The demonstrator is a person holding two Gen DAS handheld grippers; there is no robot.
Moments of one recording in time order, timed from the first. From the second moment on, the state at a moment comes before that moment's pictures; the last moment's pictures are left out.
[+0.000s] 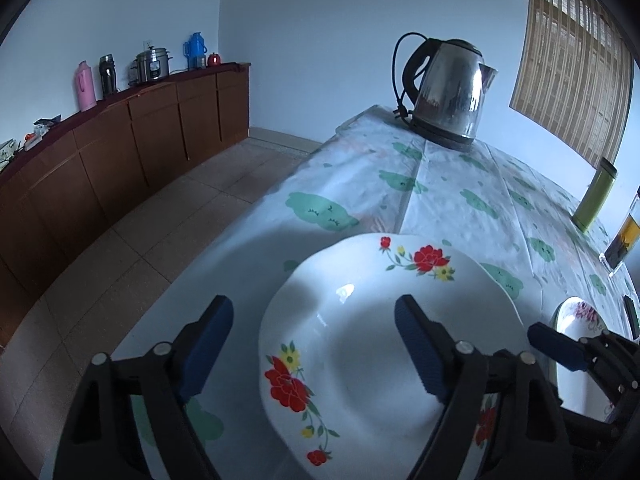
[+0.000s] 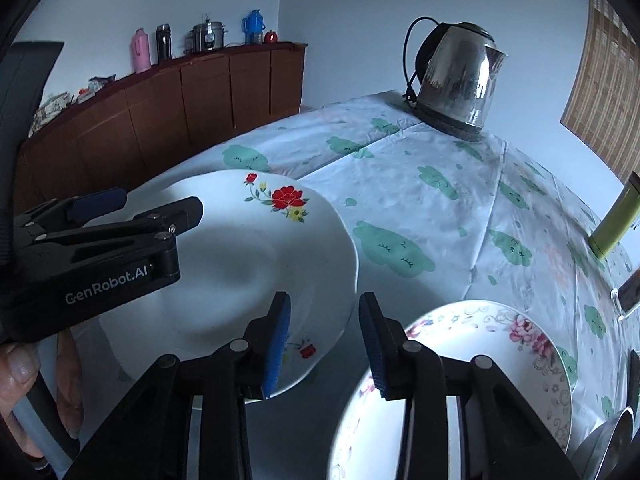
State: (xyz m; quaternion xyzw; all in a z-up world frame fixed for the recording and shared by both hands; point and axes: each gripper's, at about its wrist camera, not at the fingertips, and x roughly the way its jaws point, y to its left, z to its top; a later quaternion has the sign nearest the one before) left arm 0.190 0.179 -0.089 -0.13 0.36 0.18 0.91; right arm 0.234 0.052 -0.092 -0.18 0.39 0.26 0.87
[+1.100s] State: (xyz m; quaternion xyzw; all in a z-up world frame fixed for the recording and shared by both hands) left arm 0.186 0.195 -0.100 -0.13 0.38 0.22 0.89; right arm 0.224 0.065 -0.098 -0.17 0.40 0.29 0.85
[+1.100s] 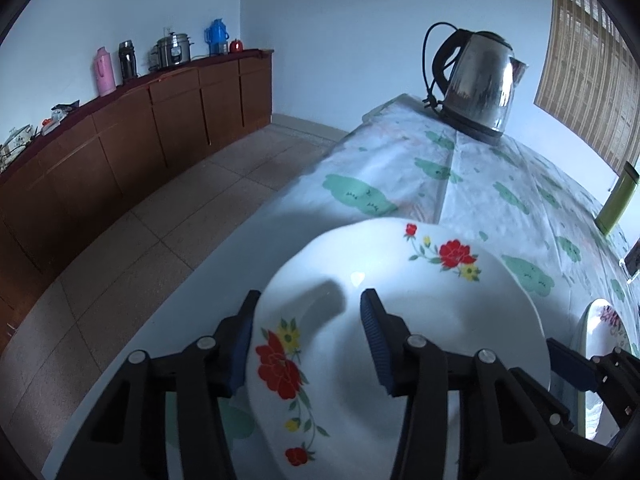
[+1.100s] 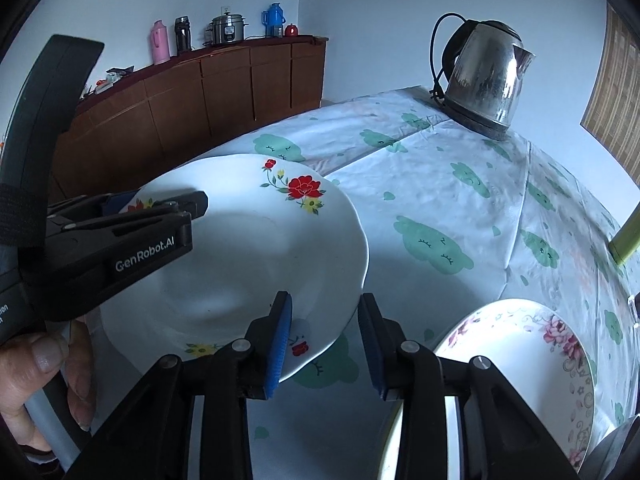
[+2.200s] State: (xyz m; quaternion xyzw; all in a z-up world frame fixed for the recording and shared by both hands) left arm 0.177 0.172 -0.072 -0.12 0.30 0.16 0.93; right arm 0.201 0.032 -0.068 -0.16 0.33 0.27 0.89
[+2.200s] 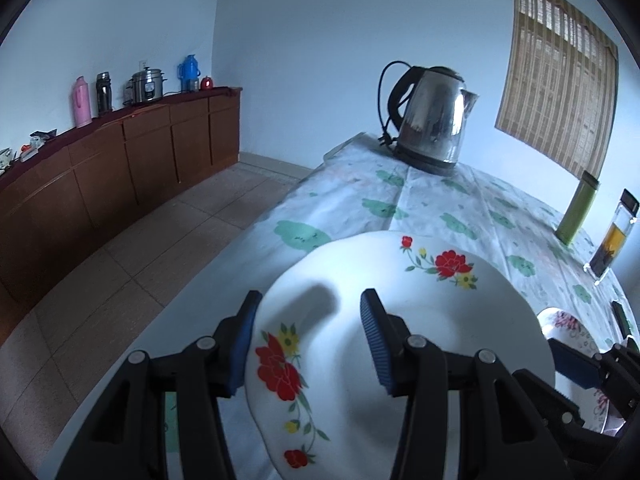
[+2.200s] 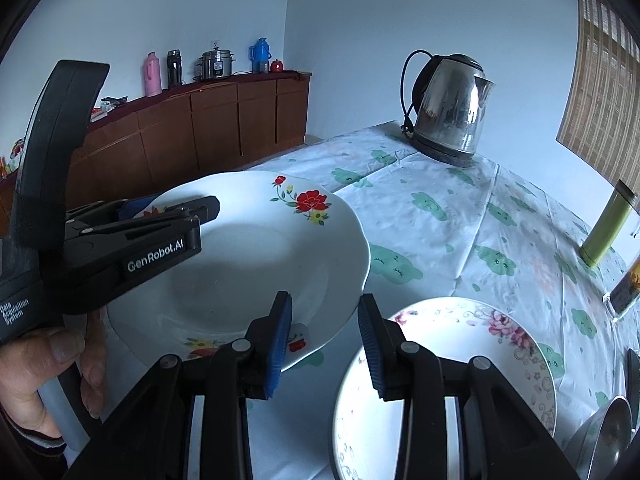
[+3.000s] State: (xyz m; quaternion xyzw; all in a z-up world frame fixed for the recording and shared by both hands) left arm 0.168 0.140 -0.055 -0.09 0.25 0.10 0.96; right arm 0.188 -0.007 -0.067 -0.12 0.33 0.26 0.90
